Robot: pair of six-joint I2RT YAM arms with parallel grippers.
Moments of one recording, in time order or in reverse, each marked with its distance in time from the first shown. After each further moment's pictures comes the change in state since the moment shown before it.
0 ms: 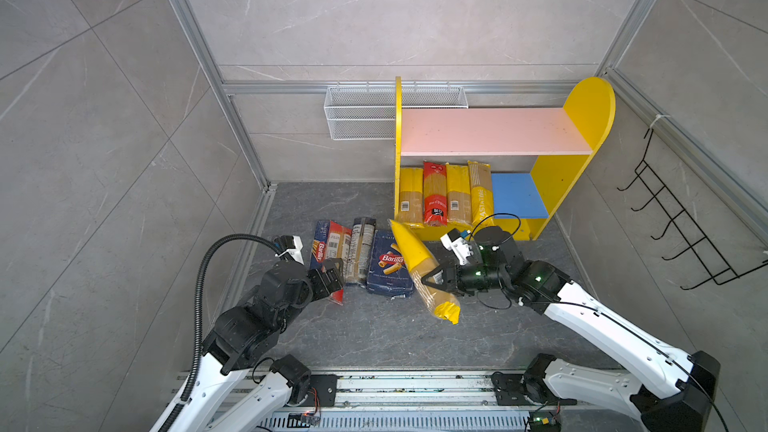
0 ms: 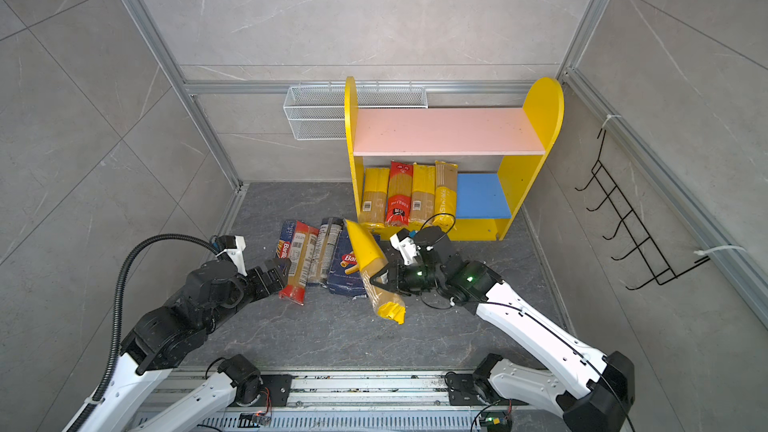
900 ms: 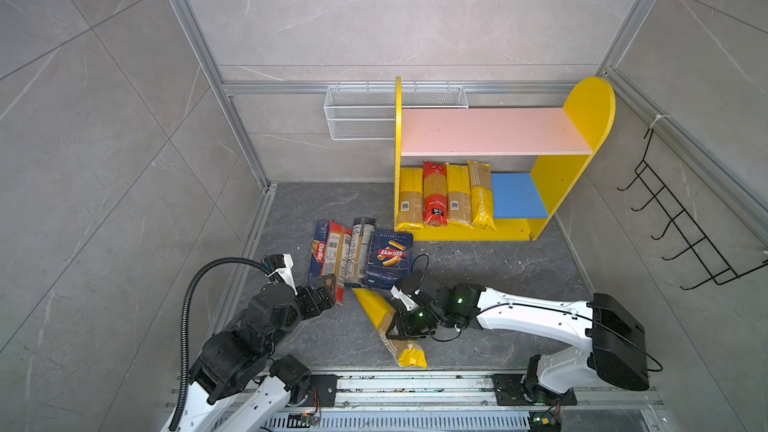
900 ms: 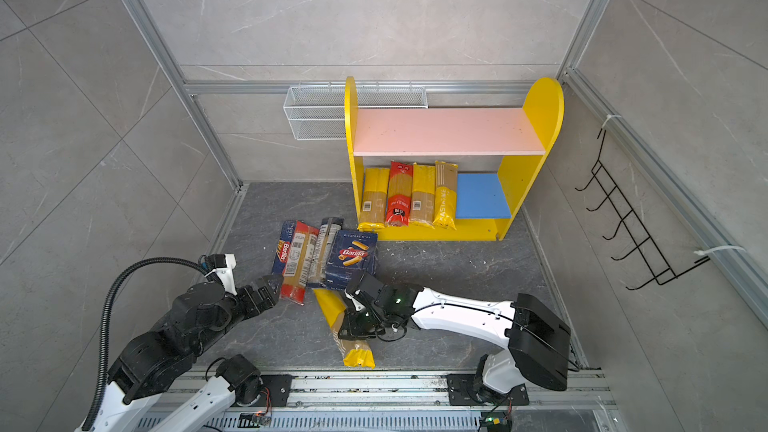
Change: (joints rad) left arm 0.000 -0.203 -0.108 -0.072 0.004 -0.019; right arm 0.441 0.377 -0.038 0.175 0.129 0.117
